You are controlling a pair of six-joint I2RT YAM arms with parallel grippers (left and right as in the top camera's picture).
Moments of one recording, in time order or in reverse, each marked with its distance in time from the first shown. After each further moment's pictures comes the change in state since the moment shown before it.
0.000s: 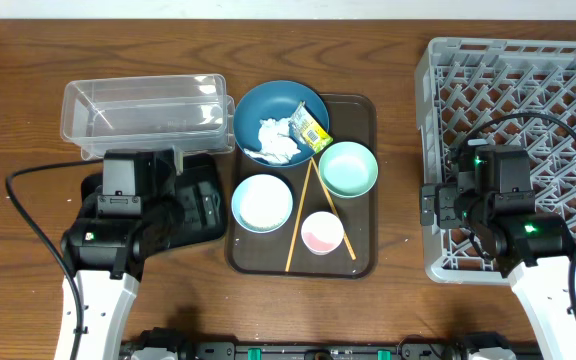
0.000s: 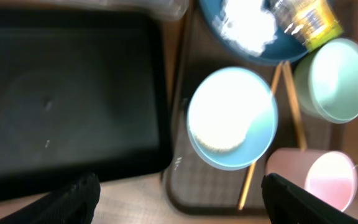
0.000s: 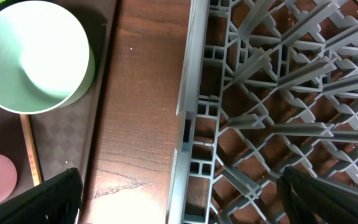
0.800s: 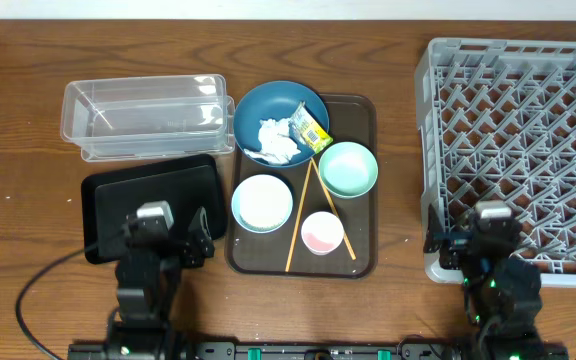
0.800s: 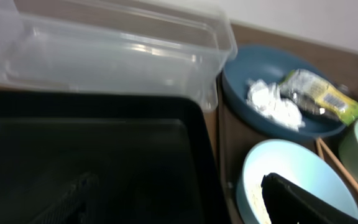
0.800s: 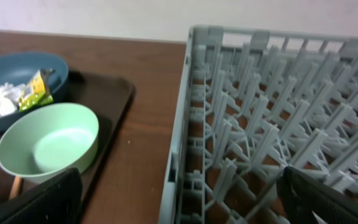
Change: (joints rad) left arm 0.000 -0.704 -0.742 0.632 -0.198 0.017; right arm 0.000 -0.793 -0.630 0.532 0.039 -0.035
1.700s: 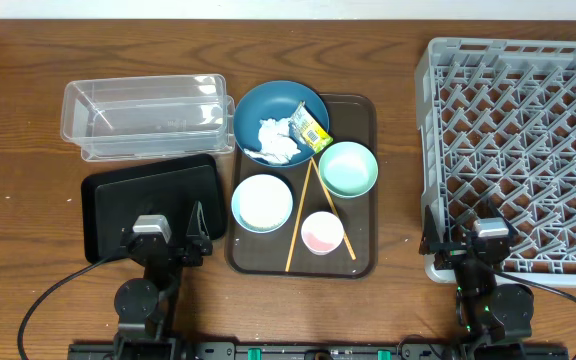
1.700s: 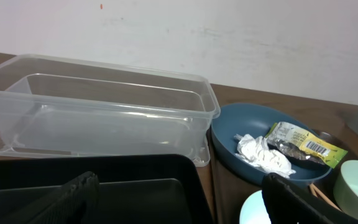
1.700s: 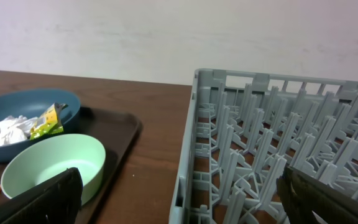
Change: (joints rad) left arm 0.000 -0.311 -0.184 0.195 -0.016 0.074; right arm 0.000 -0.290 -0.232 0.188 -0.034 -0.019
